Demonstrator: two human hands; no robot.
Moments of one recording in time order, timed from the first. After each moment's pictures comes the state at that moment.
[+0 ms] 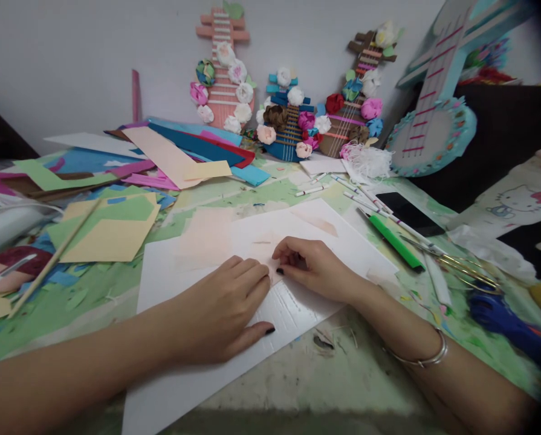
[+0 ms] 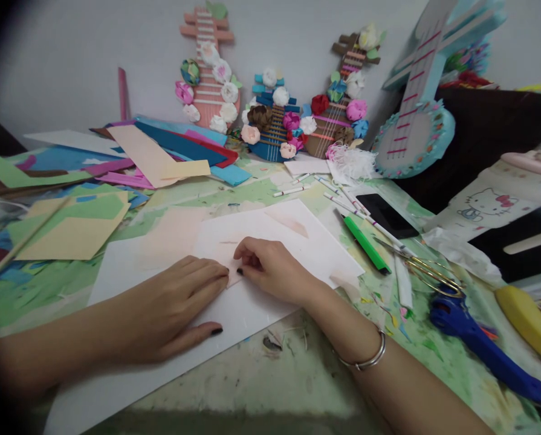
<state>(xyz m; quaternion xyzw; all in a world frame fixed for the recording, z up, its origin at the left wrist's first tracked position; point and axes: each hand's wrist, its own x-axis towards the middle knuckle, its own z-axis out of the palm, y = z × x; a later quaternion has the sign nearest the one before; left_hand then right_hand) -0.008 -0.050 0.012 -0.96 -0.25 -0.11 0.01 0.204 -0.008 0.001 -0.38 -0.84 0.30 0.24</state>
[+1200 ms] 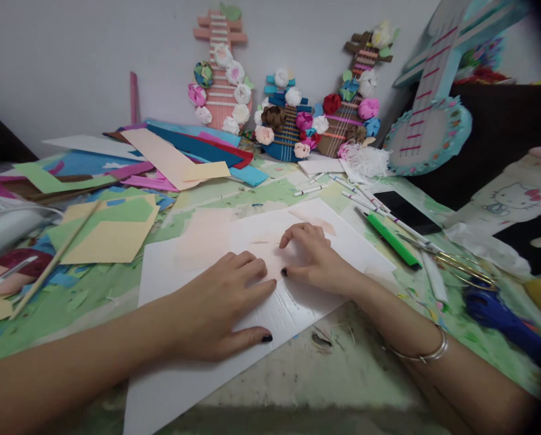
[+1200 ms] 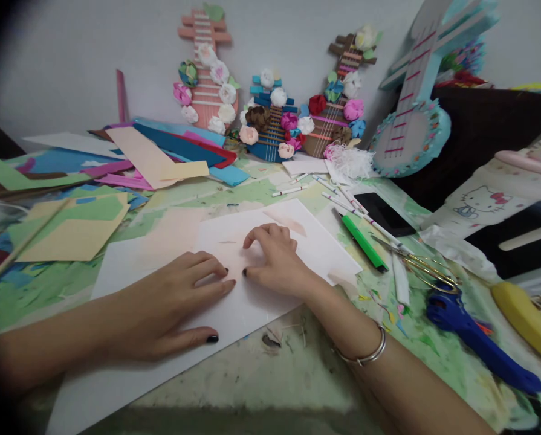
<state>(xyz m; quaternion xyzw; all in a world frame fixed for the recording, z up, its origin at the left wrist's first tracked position) -0.010 -0.045 0.020 -0.96 -0.25 -0.07 -0.05 0.205 -0.011 0.008 -0.51 -0.80 0.23 0.21</state>
